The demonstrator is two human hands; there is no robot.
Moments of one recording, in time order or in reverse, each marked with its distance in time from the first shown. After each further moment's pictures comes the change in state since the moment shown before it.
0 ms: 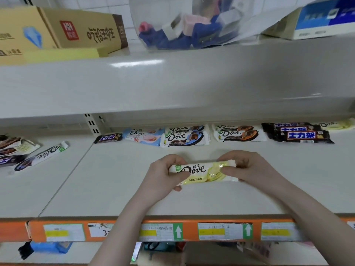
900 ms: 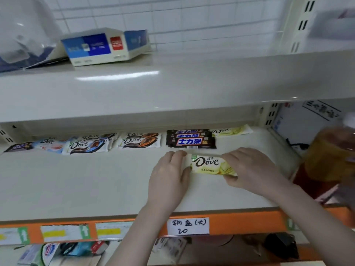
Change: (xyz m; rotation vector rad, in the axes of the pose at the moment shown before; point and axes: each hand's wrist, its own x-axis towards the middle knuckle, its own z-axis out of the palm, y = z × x) left_hand 0.023 0.136 0.292 0.610 0.332 0.403; right_hand -0.080 0.110 -0.276 -1.351 0.071 -0.397
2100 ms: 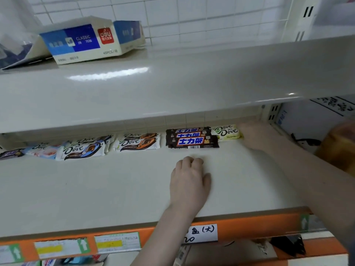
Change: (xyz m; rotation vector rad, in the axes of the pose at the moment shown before) left_hand 0.006 0.008 0.048 0.078 -0.094 0.005; right_hand 0.074 0.080 0.042 -0.047 -0.209 0.387
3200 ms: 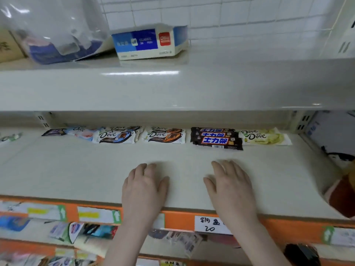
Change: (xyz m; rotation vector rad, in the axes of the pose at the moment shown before) left_hand -0.062 -0.085 -0.083 0.263 0.048 -0.365; right_hand -0.135 -0.168 -0.032 0.406 0.231 0.057
